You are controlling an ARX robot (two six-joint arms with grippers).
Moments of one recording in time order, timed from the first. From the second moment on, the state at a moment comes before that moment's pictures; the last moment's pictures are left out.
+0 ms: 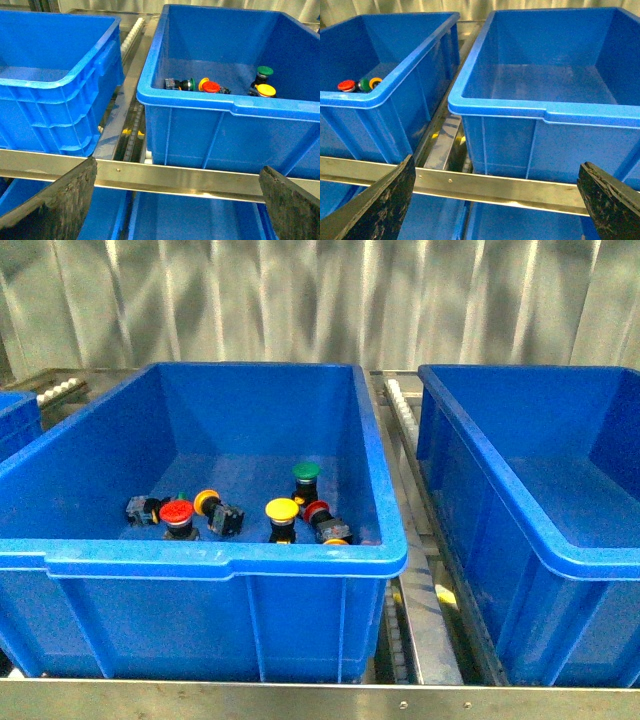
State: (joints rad) left arm 0.00 0.01 0.02 0.00 0.00 -0.01; right arm 0.00 0.00 0.02 0.00 0.00 0.00
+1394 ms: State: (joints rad) left arm -0.01 0.02 0.02 -0.01 -0.02 -0.02; right arm 0.00 0.00 0.02 0.00 0.00 0.00
